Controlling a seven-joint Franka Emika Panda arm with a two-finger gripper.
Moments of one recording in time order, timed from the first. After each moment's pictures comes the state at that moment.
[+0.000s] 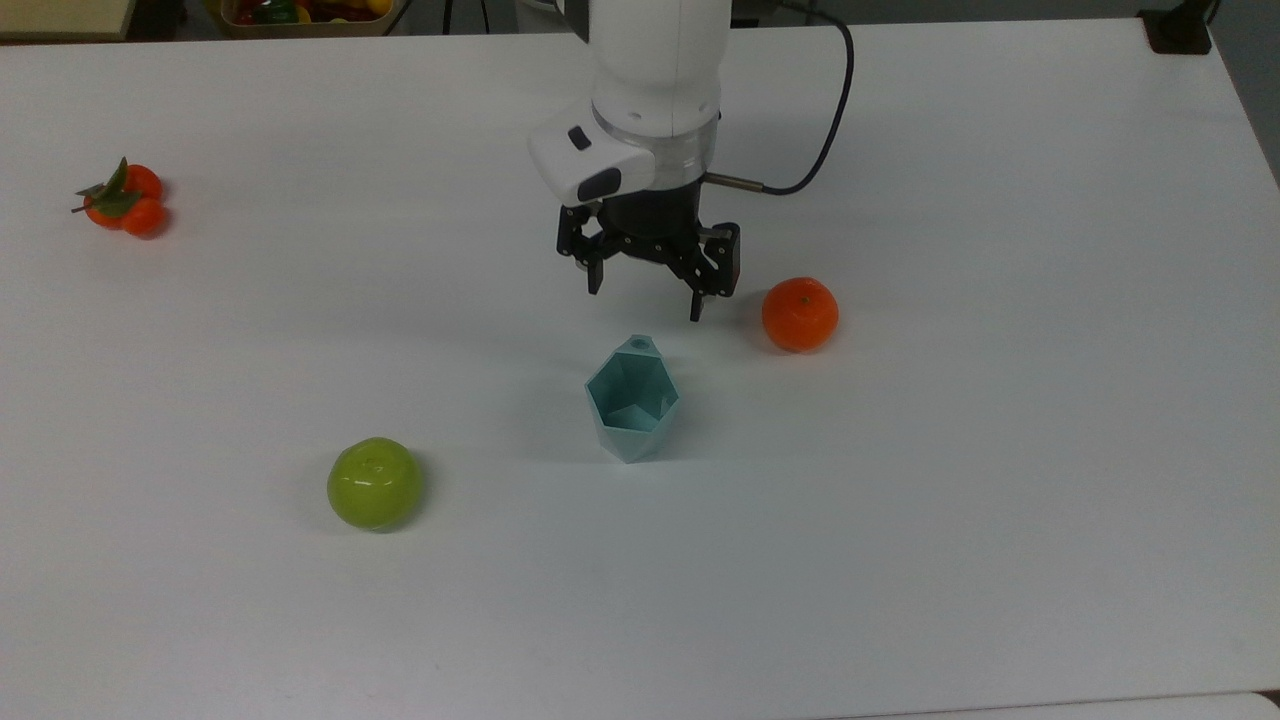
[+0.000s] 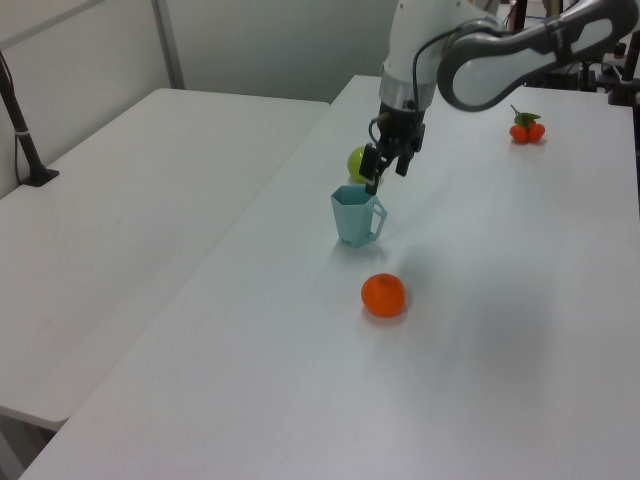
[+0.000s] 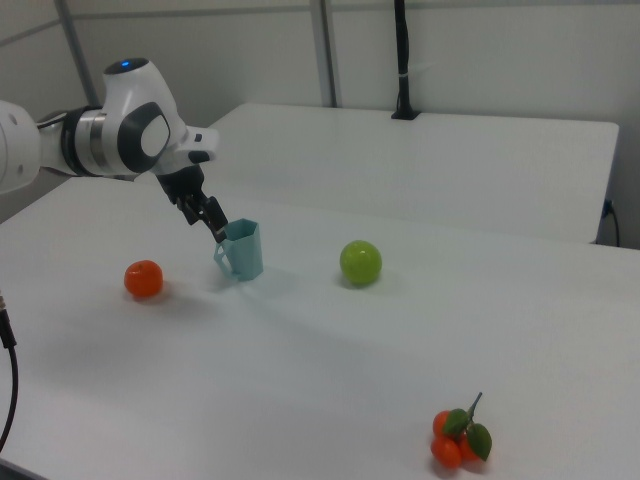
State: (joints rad) arm 0.13 0.37 0.10 -1.62 -0.12 2.19 0.54
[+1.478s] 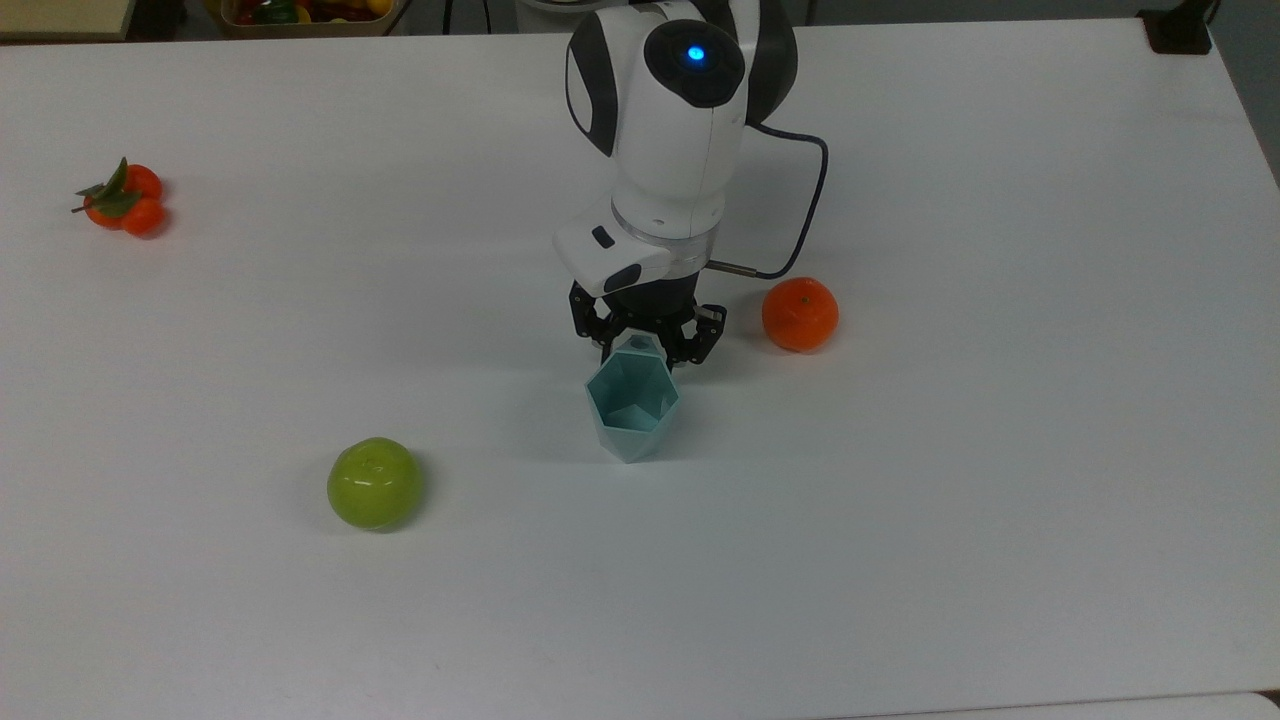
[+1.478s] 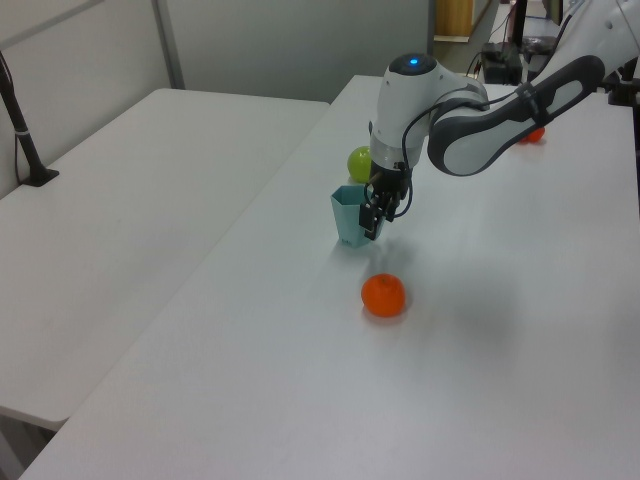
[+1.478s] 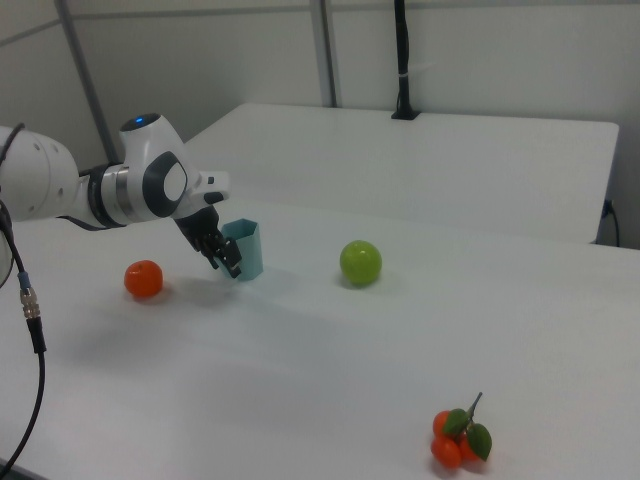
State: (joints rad) arm 0.14 0.51 0.10 -1.65 -0.27 2.34 0.56
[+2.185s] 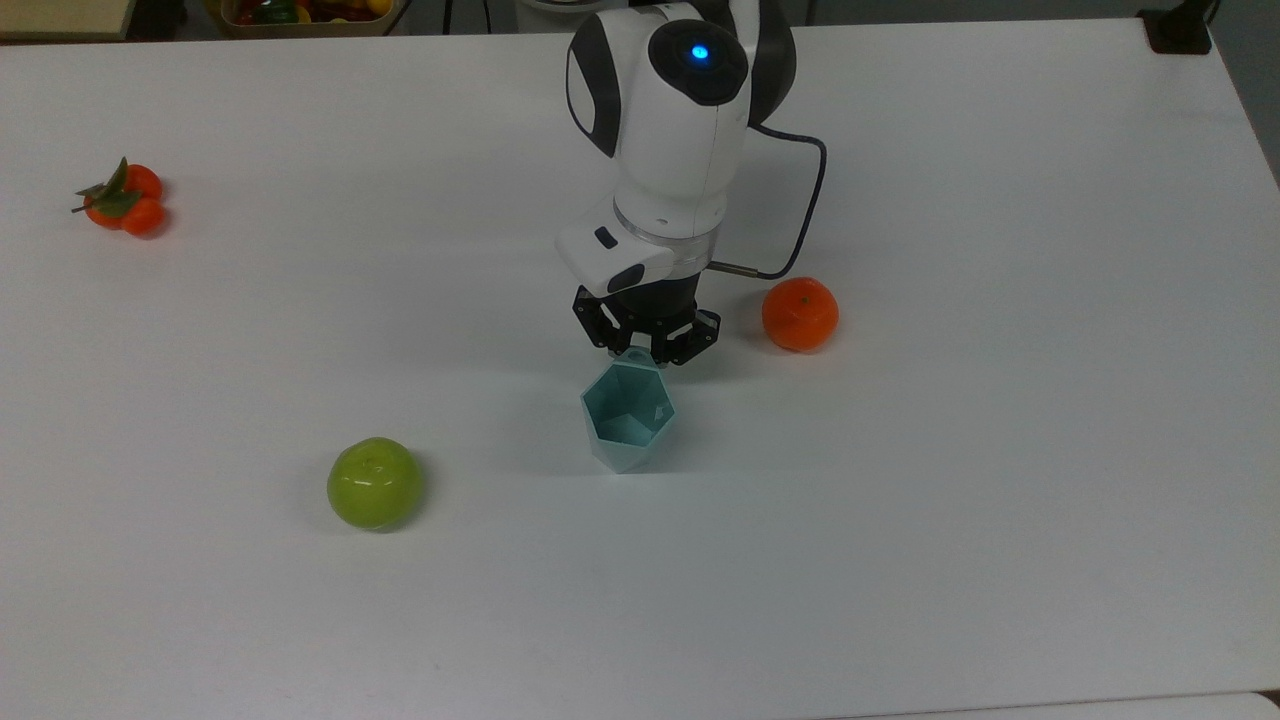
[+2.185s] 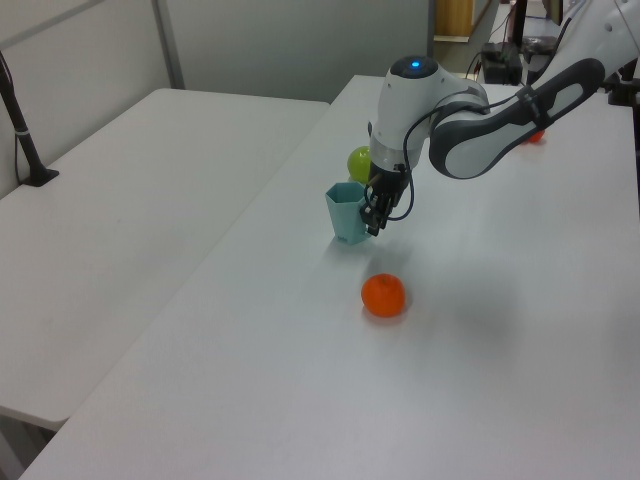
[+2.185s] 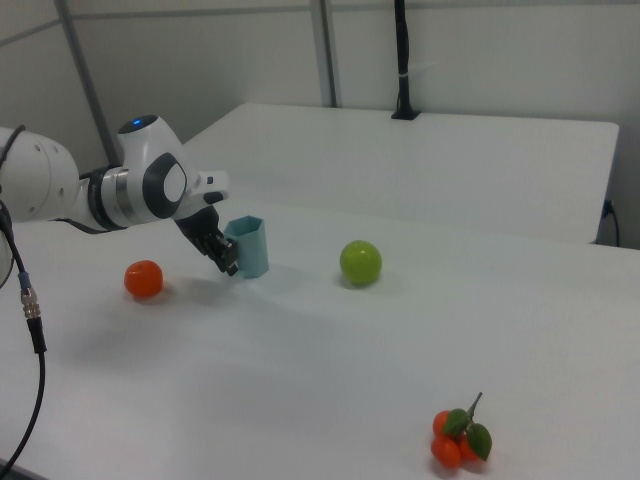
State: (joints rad) arm 0.14 0.51 0.10 -1.65 -0.29 2.36 0.56
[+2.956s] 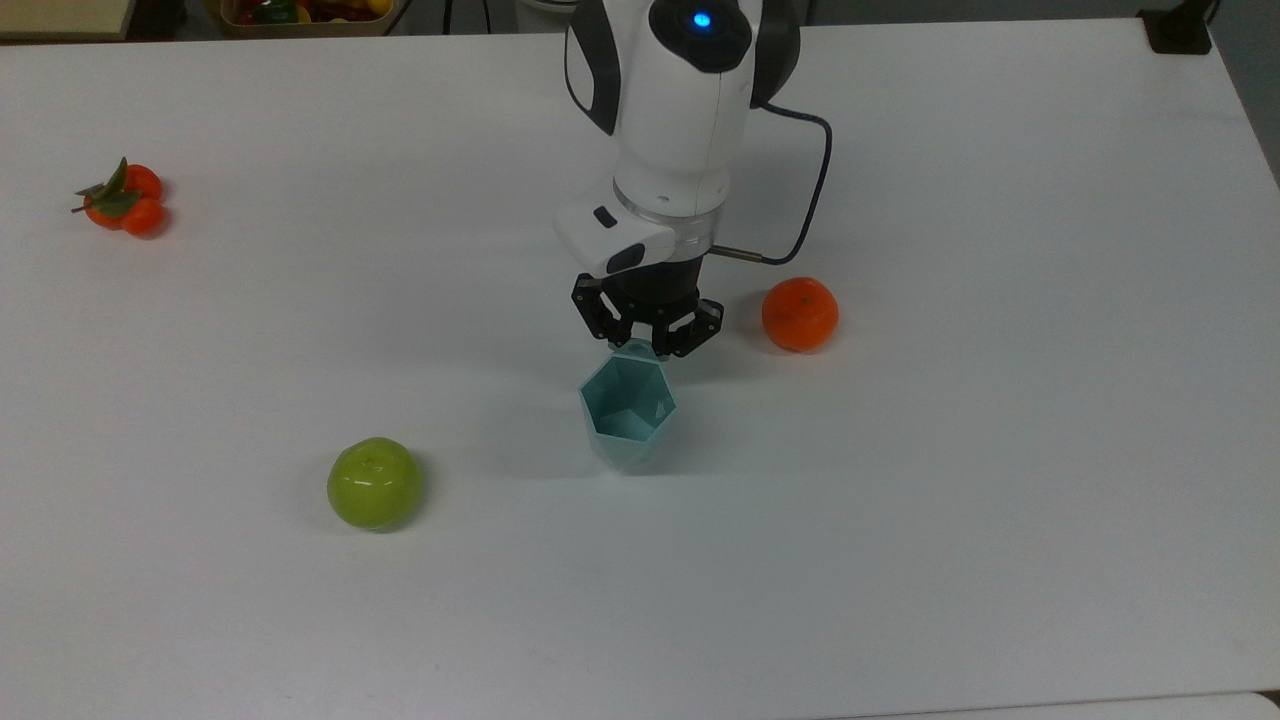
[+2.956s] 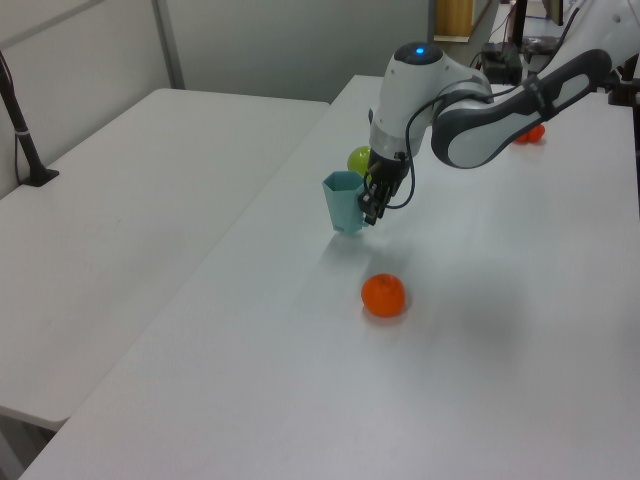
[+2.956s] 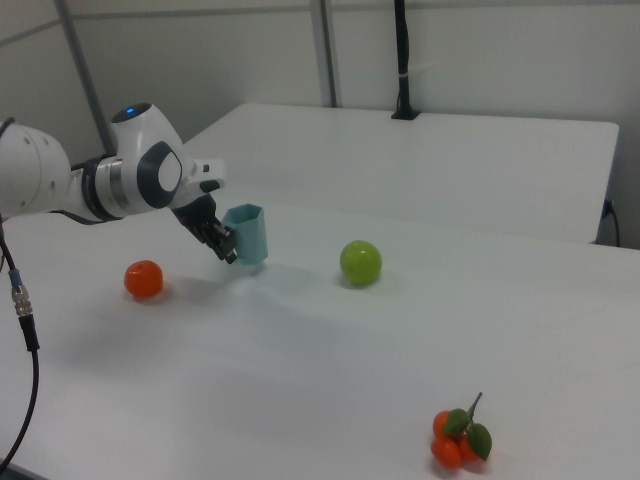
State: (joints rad) arm 0.14 0.48 0.10 -1.65 -0.29 2.36 0.57
